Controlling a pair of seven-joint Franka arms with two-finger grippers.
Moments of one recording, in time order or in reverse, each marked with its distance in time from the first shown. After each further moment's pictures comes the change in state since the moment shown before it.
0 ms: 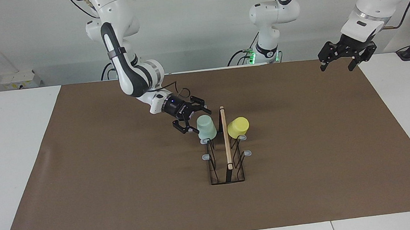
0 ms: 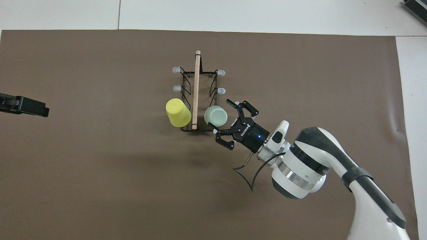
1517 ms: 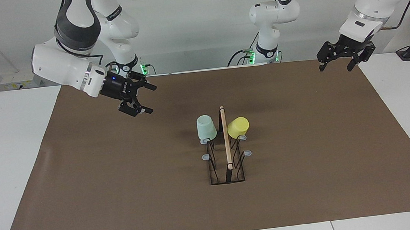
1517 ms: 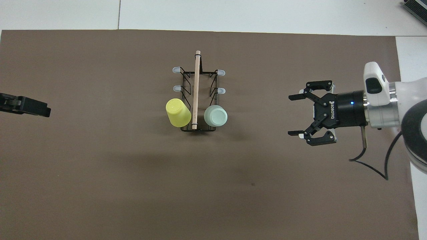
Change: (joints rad) left arm -0.001 0.000 -0.006 0.000 0.000 0.000 0.000; right arm -0.375 -0.184 -0.078 0.317 -1.620 -0.593 1.036
